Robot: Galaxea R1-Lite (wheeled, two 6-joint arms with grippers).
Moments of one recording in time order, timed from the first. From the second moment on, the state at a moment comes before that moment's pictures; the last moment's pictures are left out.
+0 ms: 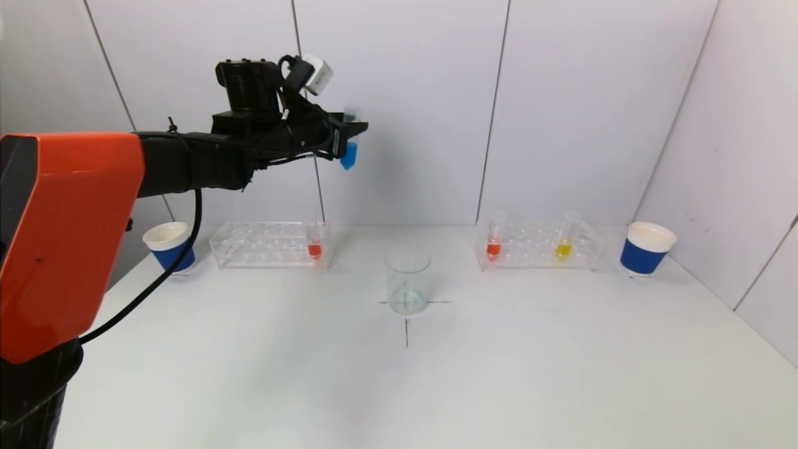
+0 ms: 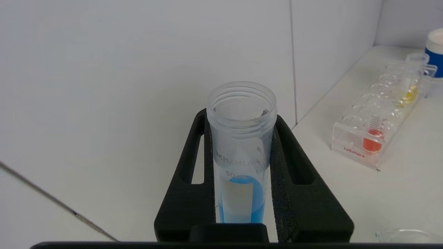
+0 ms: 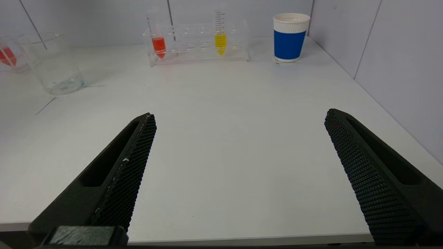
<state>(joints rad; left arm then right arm) -0.27 2.25 -1.97 -0.32 -0.50 0.25 0.00 0.00 0.00 -0.01 -0.03 0.06</state>
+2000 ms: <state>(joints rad) -0.33 2.31 -1.80 -0.34 -0.96 1.22 0.00 0.00 0.00 -0.01 -0.03 0.06</state>
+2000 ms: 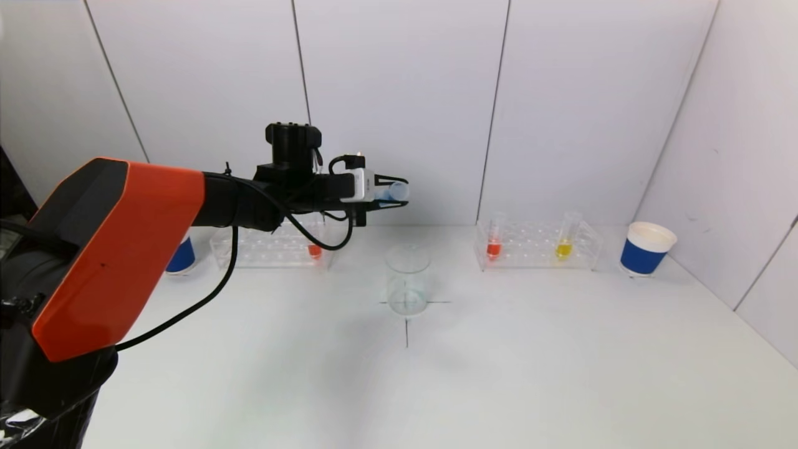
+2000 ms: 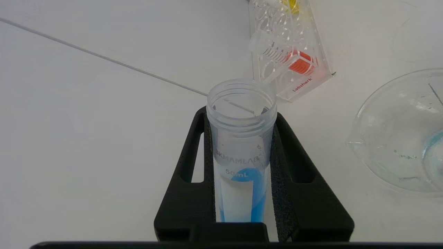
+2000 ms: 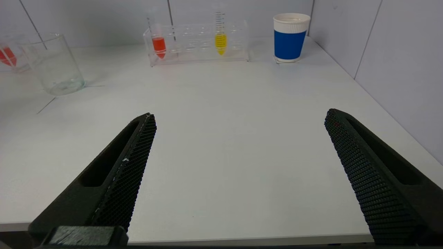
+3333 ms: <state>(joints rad) -0.32 2.31 -1.67 -0.53 -0.95 1.56 0.00 0.00 0.00 -0.01 -0.03 0.06</state>
